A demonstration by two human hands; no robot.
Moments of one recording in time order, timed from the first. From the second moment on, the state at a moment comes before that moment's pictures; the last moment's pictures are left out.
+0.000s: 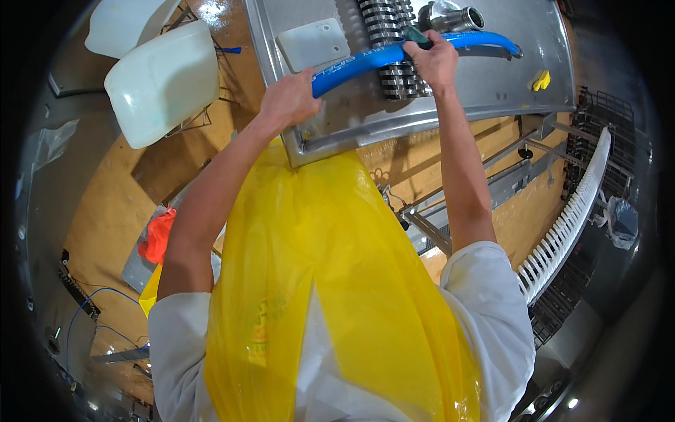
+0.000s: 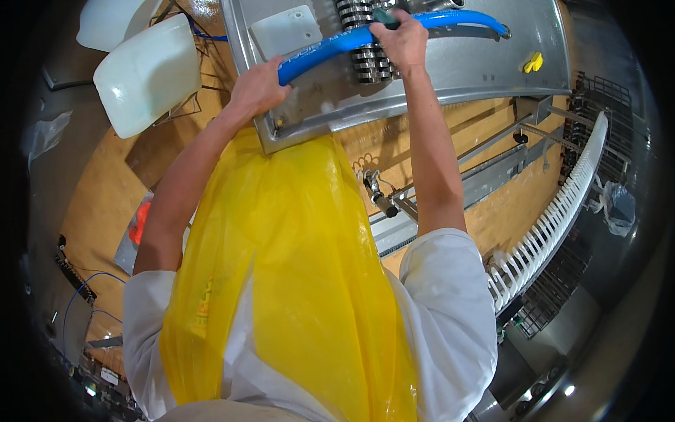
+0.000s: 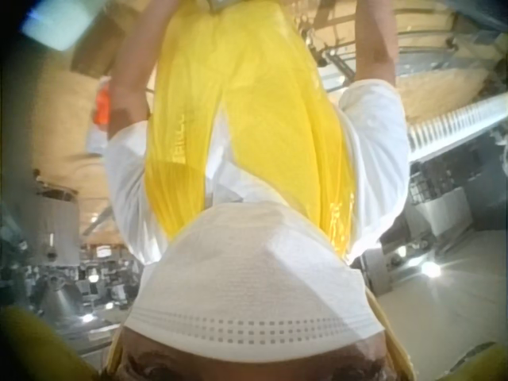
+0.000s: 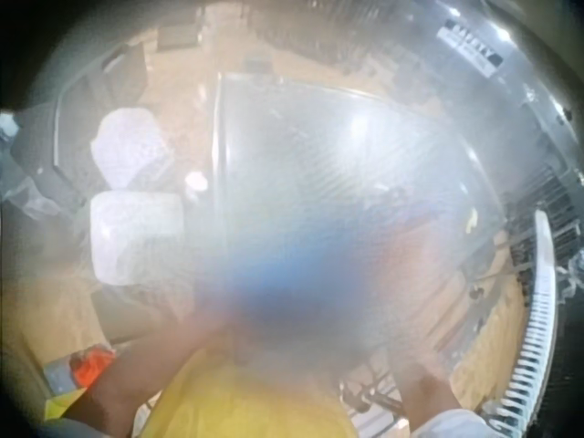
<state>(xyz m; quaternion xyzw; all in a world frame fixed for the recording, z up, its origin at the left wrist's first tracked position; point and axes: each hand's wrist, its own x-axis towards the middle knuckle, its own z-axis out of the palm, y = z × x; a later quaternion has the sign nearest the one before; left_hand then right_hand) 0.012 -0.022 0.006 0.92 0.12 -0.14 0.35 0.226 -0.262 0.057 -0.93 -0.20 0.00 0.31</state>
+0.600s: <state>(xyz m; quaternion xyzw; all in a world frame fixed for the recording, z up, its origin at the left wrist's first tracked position) 0.014 -0.023 0.006 0.92 0.12 -0.16 0.34 0.222 -0.282 0.026 -0.88 -0.19 0.01 0.44</state>
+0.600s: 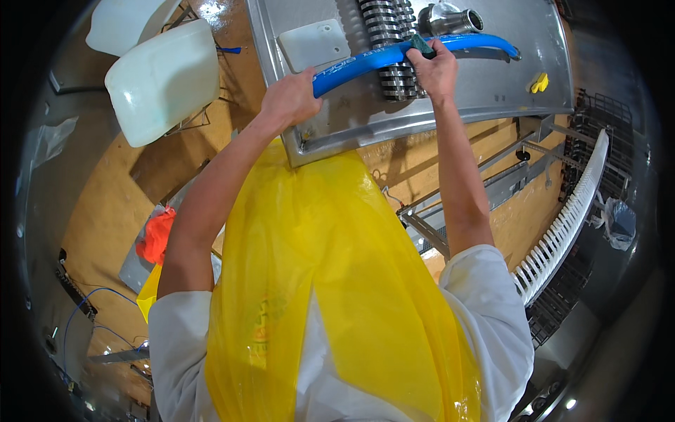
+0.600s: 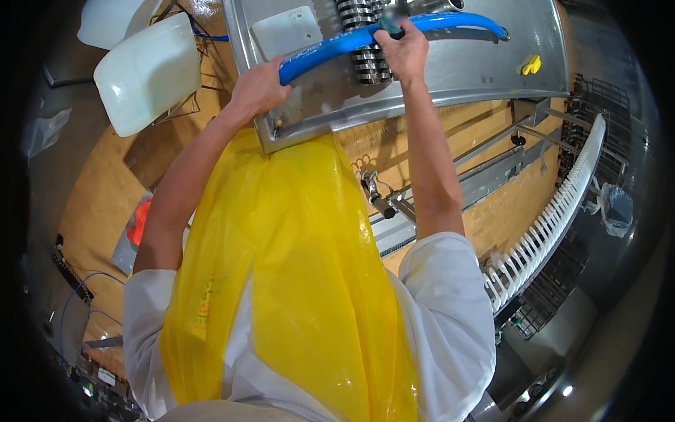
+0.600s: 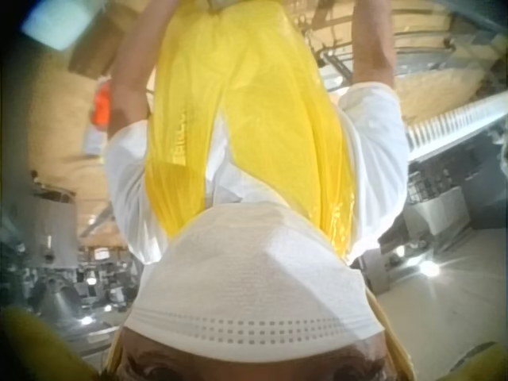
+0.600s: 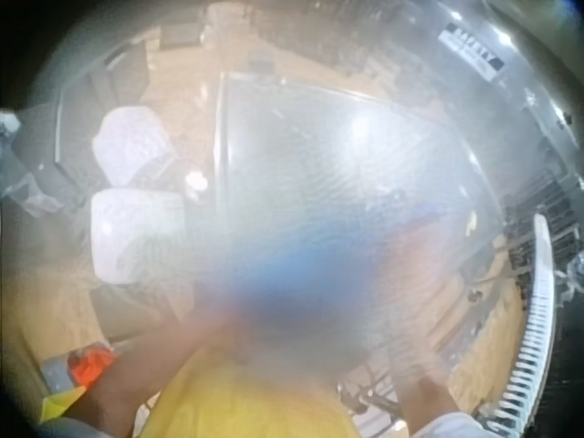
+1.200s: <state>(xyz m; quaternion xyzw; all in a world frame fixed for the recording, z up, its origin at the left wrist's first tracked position) 0.010 -0.024 -0.001 0.92 0.12 -0.13 0.34 0.214 -0.265 0.038 -0.92 -0.15 -0.01 0.37</state>
